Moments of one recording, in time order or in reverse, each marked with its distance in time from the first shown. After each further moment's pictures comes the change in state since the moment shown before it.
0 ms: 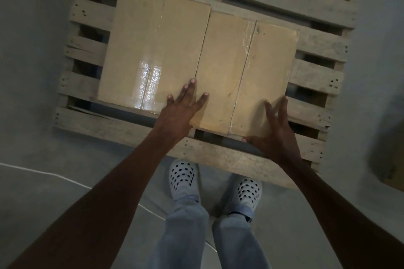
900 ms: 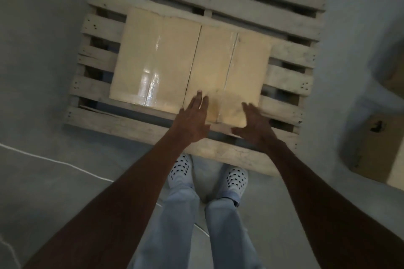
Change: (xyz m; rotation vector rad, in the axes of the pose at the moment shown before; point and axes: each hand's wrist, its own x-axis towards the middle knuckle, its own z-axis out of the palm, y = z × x) left_hand -0.045 0.072 -0.059 -0.267 -0.094 -0.084; right_hand 0.008 -0.066 -0.071 0.010 -0.390 0.320
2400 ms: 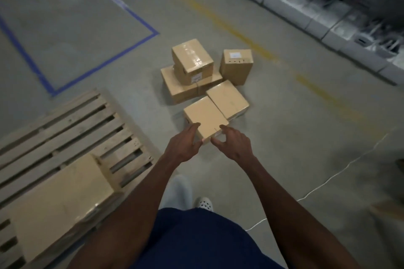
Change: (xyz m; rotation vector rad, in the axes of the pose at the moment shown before) left_hand -0.348 0.669 -0.012 0.260 0.027 0.821; right_hand -0.675 0.302 -0.243 0.406 0.739 0.568
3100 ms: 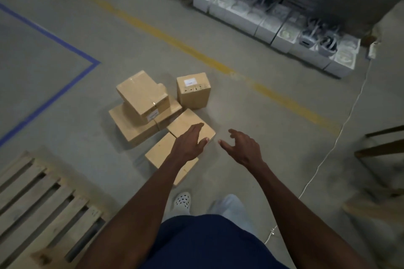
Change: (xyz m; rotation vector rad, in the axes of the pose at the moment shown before) left_hand 0.336 0.117 -0.026 -0.003 -0.124 0.215; right_hand 0.216 0.136 -0.156 0.003 0.142 0.257
